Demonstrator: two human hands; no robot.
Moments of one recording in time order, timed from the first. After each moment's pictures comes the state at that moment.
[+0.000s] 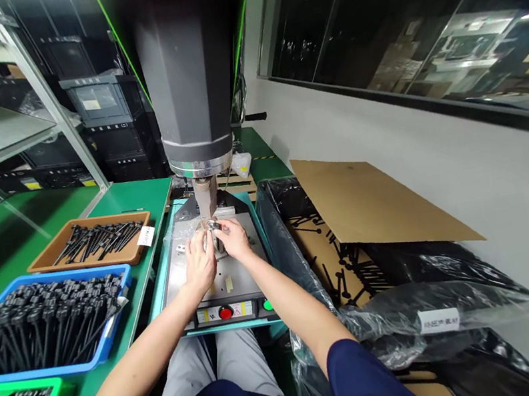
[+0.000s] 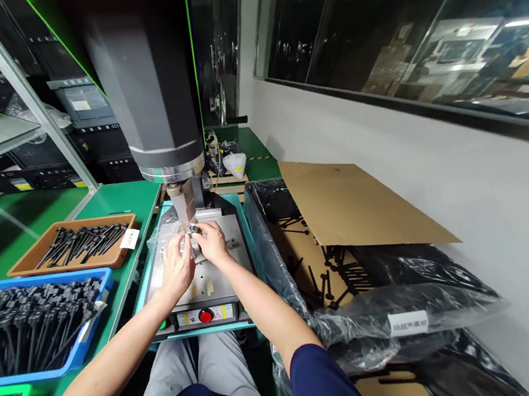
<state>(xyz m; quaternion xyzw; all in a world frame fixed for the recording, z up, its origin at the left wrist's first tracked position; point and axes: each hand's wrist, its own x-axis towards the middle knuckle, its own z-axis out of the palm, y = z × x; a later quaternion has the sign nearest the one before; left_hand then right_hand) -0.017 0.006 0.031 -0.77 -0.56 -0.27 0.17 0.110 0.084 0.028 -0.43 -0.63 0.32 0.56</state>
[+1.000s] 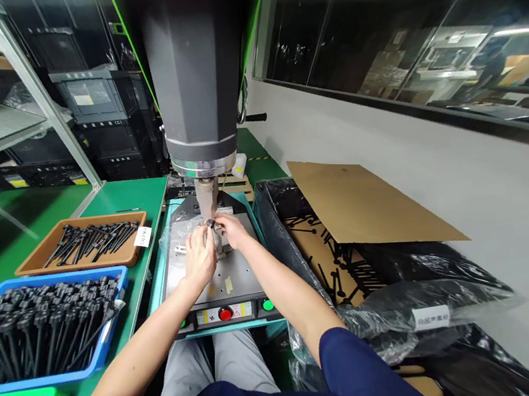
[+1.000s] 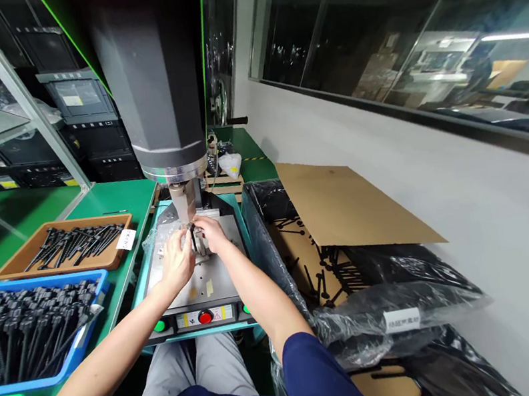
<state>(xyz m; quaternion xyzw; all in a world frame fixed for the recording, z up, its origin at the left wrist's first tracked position) -0.023 0.027 0.032 -0.77 -0.54 -0.32 0.11 0.098 0.124 0.037 -0.36 -0.43 0.62 0.55</state>
